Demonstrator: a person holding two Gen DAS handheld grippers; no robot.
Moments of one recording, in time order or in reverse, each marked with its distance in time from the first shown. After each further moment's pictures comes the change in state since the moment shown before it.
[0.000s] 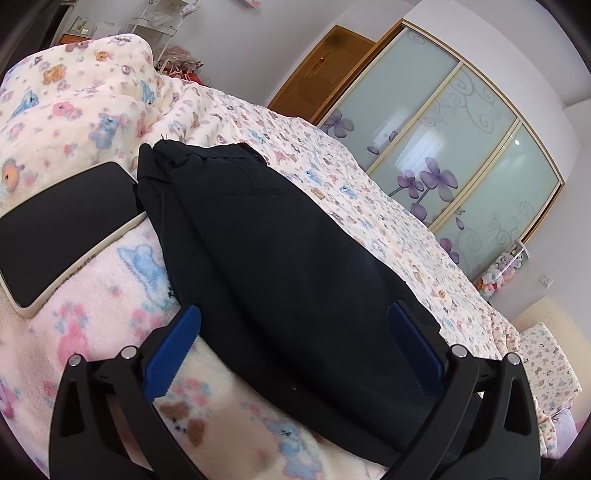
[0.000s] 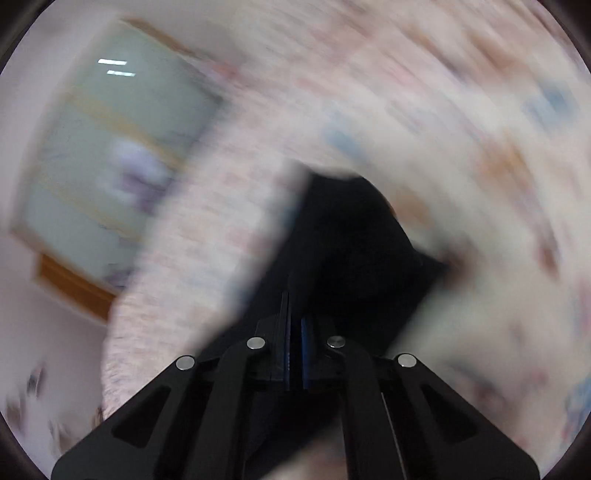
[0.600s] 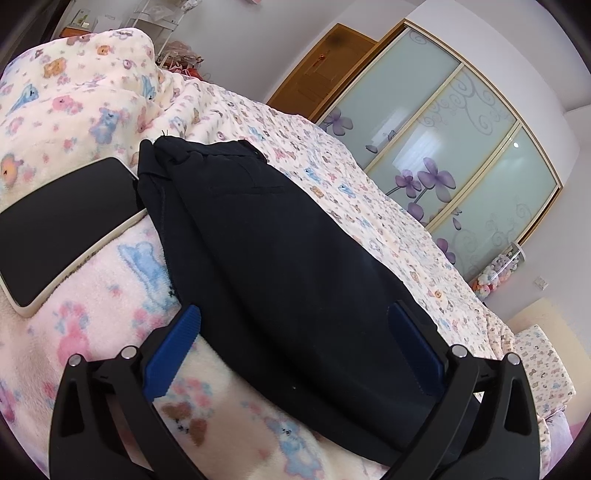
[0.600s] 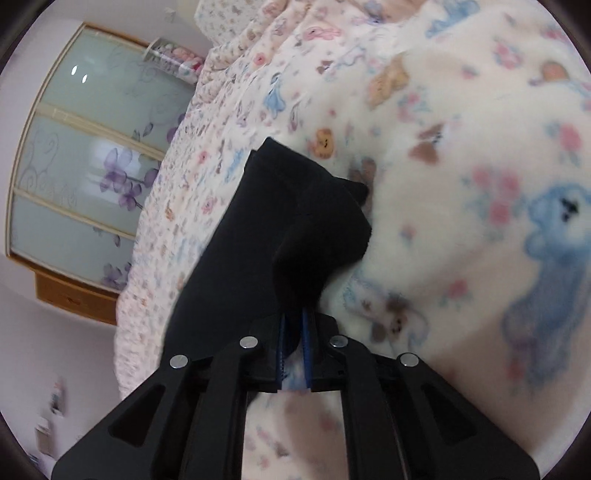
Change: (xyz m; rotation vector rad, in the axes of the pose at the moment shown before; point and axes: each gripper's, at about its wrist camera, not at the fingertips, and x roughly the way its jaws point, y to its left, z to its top) left arm 0.001 0.004 0.003 -0.018 0.014 -0.014; right arm -0.031 -0.081 -0.031 0.423 0.256 -0.254
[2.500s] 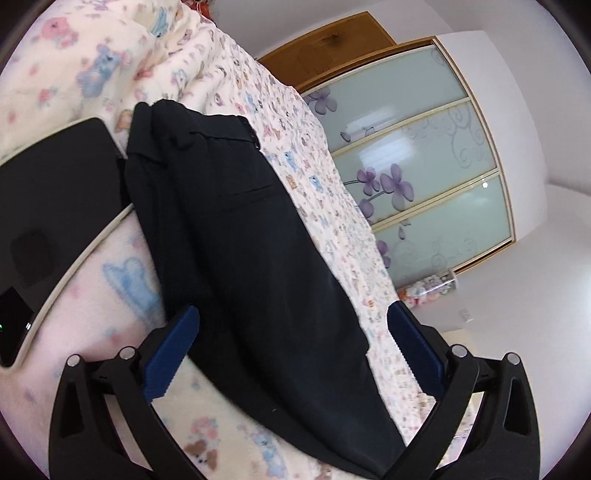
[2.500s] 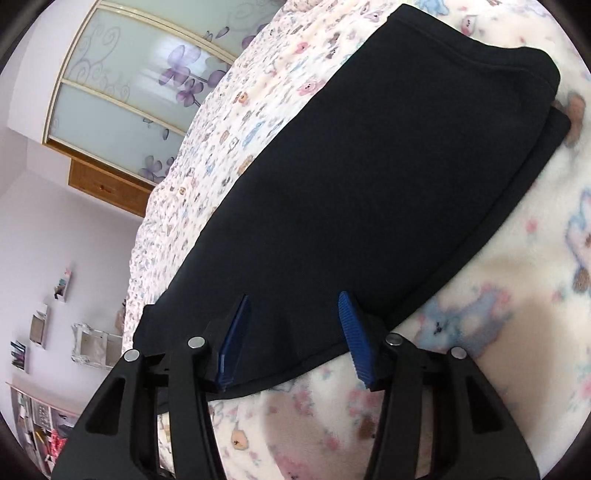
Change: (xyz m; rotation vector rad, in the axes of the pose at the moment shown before) left arm 0.019 0.057 0.054 -0.283 0.173 -0.297; right arm 0.085 0.063 -0.042 -0.371 0.321 0.121
